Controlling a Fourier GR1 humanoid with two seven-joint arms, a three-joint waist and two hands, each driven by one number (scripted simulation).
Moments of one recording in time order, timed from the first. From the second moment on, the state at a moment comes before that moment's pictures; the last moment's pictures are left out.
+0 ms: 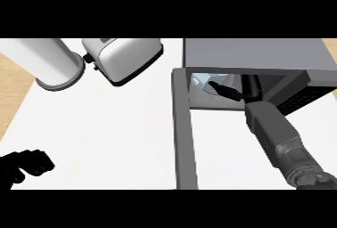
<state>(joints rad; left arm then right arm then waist) 0.18 0.01 0.36 -2.10 0.40 -0.71 0.17 -0.92 -0.17 -0.26 -0.13 0.10 -0.17 -0.86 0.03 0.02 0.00</state>
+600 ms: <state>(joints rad) 0.18 0.00 0.12 -2.13 0.33 -0.58 0.25 -0.69 -0.11 -0.23 -0.29 0.06 0.01 -0.91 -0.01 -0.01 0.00</state>
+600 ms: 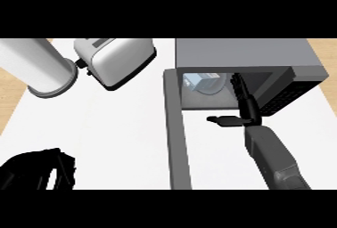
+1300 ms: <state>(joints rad) 0.00 0.00 -0.18 -1.97 0.04 -0.45 0.16 -0.21 -0.13 -0.14 -0.80 0.02 0.10 -0.85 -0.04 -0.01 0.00</state>
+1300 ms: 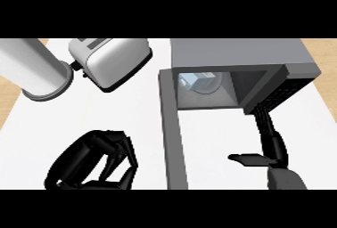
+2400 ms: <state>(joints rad) -0.38 0.00 -0.68 -1.05 -0.01 0.17 -0.40 0.29 -0.26 -0.10 -1.58 -0.15 0.35 -0.70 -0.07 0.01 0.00</state>
